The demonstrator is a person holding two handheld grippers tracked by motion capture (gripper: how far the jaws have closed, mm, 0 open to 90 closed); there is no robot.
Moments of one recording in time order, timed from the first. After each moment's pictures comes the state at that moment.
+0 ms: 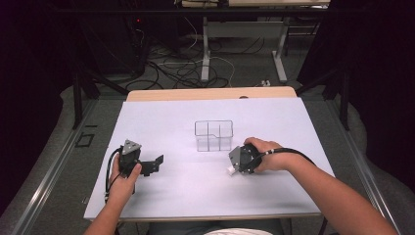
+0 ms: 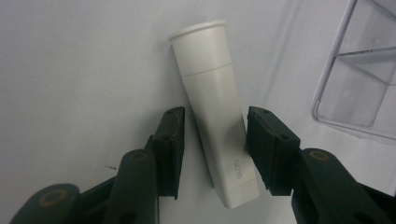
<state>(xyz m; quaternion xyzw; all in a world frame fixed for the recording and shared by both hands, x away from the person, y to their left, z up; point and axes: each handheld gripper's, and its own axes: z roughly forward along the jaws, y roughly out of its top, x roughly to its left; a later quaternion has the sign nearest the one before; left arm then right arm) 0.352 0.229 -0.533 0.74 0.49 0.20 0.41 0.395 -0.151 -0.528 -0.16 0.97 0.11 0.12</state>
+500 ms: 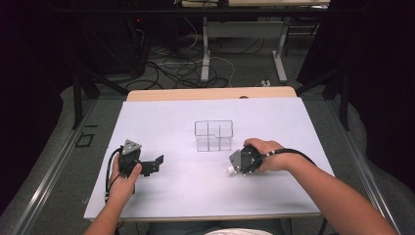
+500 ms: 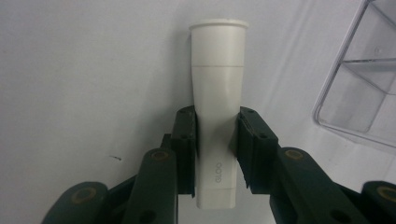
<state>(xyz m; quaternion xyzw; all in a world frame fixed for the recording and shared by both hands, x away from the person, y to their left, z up) 0.351 0.229 -0.533 0.74 0.49 0.20 0.41 0.390 -0.151 -0.527 -0.20 0.97 0.09 0.13</state>
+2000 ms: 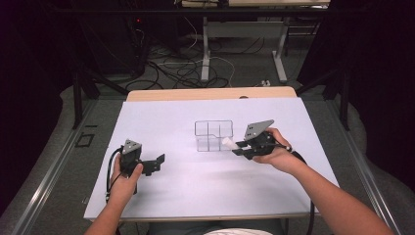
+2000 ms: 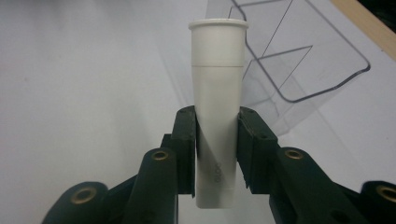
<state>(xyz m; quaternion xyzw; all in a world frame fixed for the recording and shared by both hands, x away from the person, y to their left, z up) 0.351 0.226 -0.532 0.73 0.50 0.19 0.42 0.391 -0.185 -0.481 0.16 0.89 0.40 0.12</state>
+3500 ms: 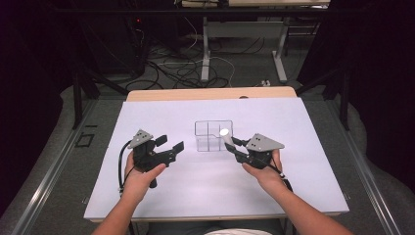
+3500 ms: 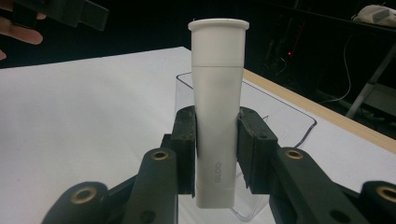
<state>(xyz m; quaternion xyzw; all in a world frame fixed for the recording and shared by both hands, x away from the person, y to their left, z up) 0.337 0.164 -0.471 0.70 0.44 0.14 0.55 0.351 -0.170 -0.502 0.24 0.75 0.55 0.25</state>
